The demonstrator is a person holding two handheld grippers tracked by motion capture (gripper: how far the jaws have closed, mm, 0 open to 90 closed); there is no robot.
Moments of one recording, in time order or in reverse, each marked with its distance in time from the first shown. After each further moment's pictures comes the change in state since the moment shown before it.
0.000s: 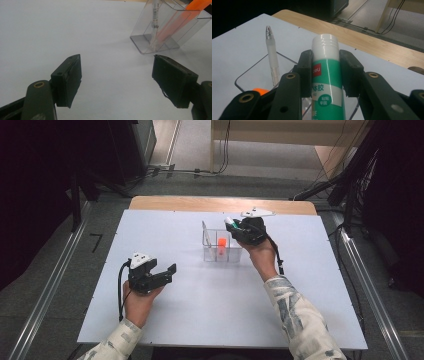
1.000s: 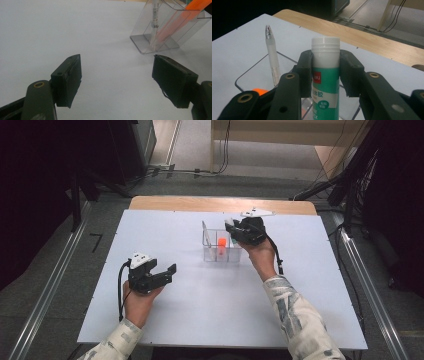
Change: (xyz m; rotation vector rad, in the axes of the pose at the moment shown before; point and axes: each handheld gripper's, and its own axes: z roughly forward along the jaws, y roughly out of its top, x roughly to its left) left arm 0.000 0.000 0.000 0.000 0.000 0.000; right arm -0.001 -0.003 0.002 0.004 0.012 0.024
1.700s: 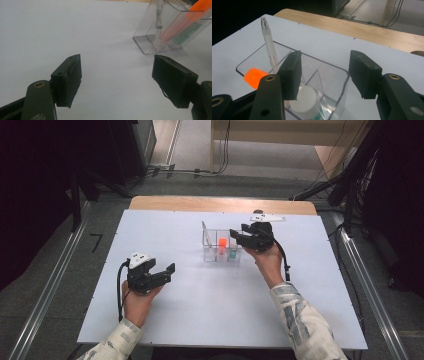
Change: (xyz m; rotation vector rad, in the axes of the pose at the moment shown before) left arm 0.003 0.000 0.000 0.000 0.015 -0.003; right arm -0.014 -0.018 -0.015 -0.002 0.019 0.064
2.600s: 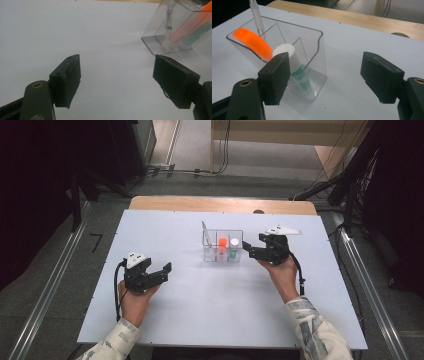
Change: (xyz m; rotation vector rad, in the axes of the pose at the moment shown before) left arm 0.009 0.000 -0.003 -0.006 0.047 -0.003; right arm -0.017 -0.035 -0.035 0.013 -0.042 -0.002
